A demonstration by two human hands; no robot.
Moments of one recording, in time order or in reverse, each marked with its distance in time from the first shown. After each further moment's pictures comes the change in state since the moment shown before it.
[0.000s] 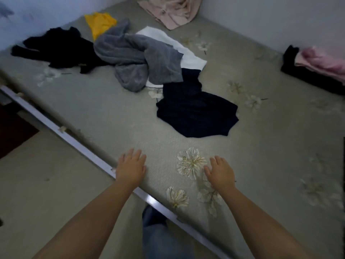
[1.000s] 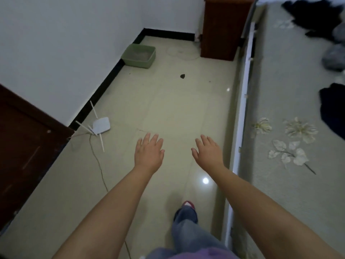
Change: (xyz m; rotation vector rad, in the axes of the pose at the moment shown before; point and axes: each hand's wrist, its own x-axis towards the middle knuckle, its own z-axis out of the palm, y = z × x) left_hand -0.520 0.369 0.127 -0.333 0.060 -1.309; right_hand -0.373 0.092 0.071 -0.218 -0.194 -1.435
